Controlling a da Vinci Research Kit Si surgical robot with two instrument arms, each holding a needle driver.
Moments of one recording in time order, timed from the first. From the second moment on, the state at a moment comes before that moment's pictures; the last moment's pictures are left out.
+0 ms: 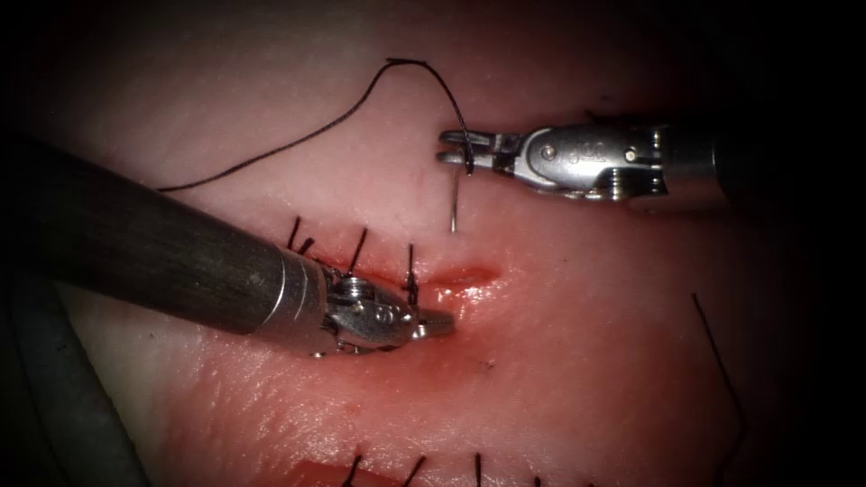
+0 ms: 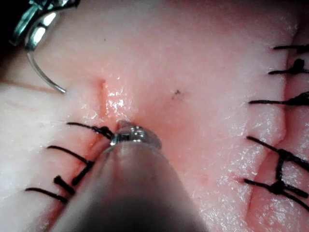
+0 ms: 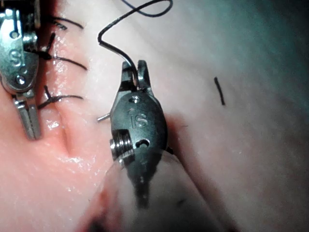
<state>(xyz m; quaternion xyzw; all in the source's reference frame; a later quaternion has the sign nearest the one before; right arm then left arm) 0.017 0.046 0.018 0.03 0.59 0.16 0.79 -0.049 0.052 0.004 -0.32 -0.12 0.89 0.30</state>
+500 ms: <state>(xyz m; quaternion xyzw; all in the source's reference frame) 0.017 0.045 0.020 0.11 0.58 0.20 0.78 -0.049 0.052 0.005 -0.32 -0.12 0.89 0.30</state>
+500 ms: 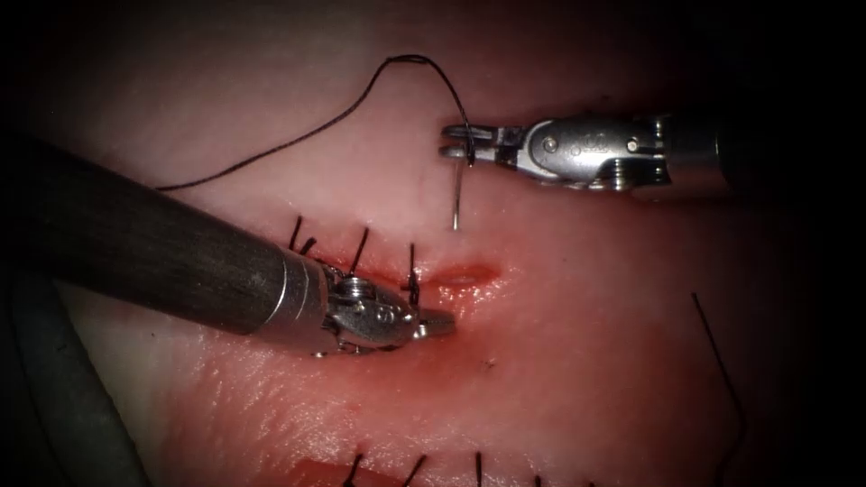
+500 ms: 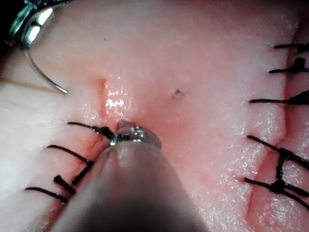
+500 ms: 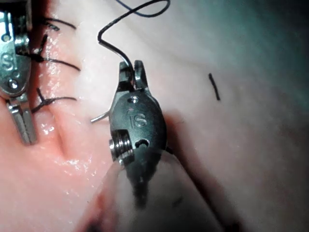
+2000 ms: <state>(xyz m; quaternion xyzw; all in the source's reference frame) 0.017 0.039 0.023 0.43 0.41 0.36 0.72 -0.049 0.052 0.004 -0.32 -0.12 0.89 0.30</state>
